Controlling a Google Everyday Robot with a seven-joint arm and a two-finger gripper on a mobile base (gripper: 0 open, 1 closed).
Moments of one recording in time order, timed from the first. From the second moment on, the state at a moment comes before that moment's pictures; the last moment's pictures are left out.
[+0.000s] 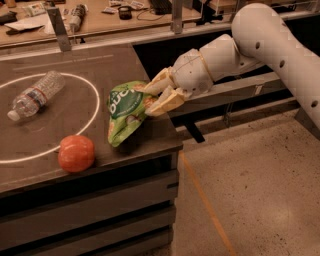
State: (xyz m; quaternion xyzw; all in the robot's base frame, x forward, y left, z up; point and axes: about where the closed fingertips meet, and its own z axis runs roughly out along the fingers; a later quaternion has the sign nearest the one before) arm 0.557 0.018 0.904 -0.73 0.48 0.28 0.39
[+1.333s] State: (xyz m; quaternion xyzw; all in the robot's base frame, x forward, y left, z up) arm 0.549 0.026 0.898 -0.74 0.46 0.30 0.39
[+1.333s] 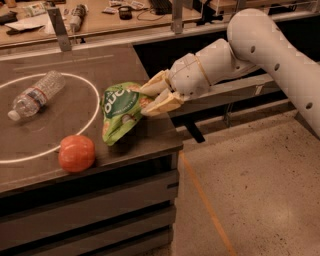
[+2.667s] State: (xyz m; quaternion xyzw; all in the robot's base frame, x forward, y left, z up) arm 0.547 0.020 0.907 -0.74 0.47 0.28 0.39
